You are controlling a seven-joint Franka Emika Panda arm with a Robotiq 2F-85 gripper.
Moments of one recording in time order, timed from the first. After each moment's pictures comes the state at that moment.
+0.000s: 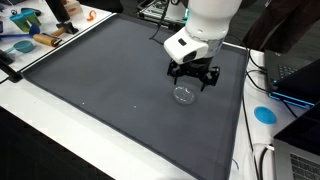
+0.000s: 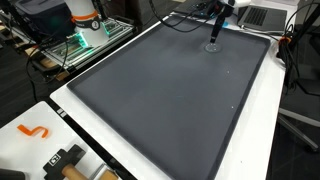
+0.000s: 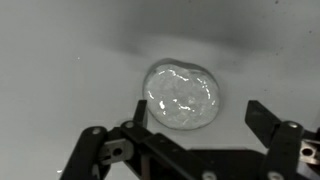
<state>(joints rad) 0.35 0.63 0.09 -1.67 -0.08 2.27 0.30</state>
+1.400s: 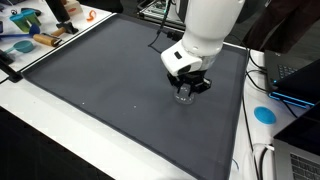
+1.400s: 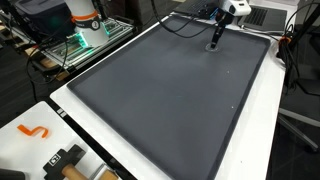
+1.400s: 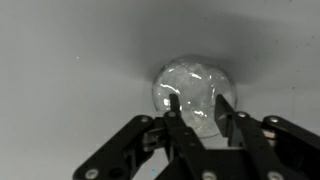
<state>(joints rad) 0.36 0.71 0.07 -1.59 -0.10 2.23 0.35</state>
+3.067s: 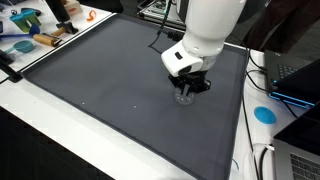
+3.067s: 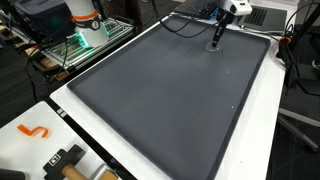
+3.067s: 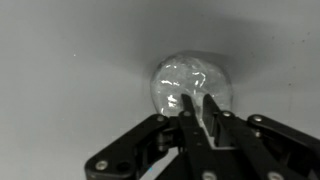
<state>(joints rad) 0.36 0.72 0.07 -1.57 -0.09 2.23 0.35</state>
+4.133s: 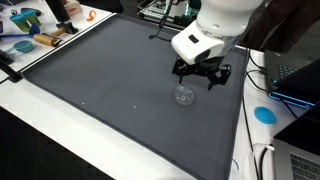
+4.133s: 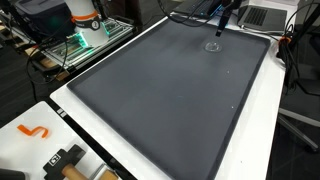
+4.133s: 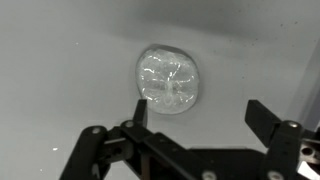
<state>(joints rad) 0.36 0.67 0.11 -1.50 -0.09 2.09 0.30</state>
